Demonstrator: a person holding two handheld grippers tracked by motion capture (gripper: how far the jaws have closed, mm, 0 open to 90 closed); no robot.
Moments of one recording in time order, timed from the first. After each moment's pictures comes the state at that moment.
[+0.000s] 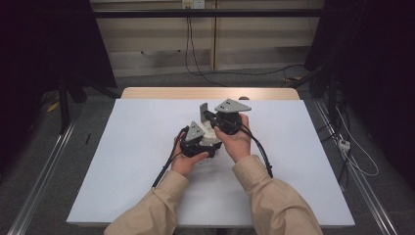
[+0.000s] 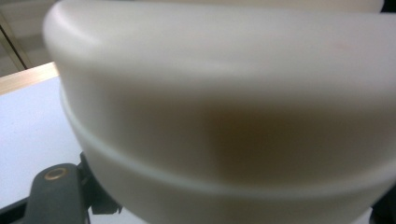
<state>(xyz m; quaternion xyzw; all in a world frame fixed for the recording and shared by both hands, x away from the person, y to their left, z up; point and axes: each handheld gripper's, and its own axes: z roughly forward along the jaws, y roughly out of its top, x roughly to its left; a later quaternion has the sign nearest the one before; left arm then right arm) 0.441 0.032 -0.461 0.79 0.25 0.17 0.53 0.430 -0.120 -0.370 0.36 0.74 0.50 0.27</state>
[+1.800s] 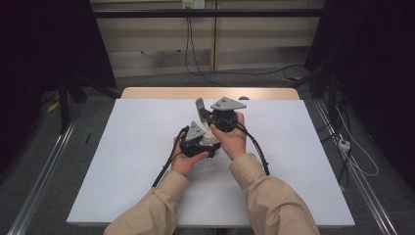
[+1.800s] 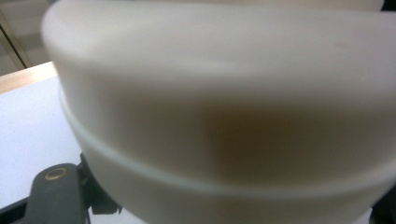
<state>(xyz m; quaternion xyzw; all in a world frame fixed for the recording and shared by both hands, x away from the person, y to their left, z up) 0.441 0.032 -0.461 0.79 0.26 0.17 0.53 0.443 -0.111 -0.375 0.36 0.74 0.50 0.26</state>
